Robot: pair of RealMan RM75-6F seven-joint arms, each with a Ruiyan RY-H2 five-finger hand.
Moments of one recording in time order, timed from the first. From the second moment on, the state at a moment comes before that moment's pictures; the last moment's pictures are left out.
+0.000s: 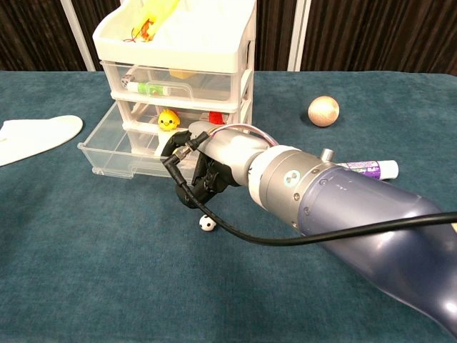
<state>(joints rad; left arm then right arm) -0.04 -1.05 -0.04 -1.75 1.44 1.46 -0.18 0.87 -1.90 0.29 -1.77 -0.74 1.14 -0.60</state>
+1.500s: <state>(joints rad) -0.04 -1.05 -0.04 -1.76 1.43 1.45 -0.18 1.18 -1.68 0.32 -1.55 -0.99 0.87 -0.81</state>
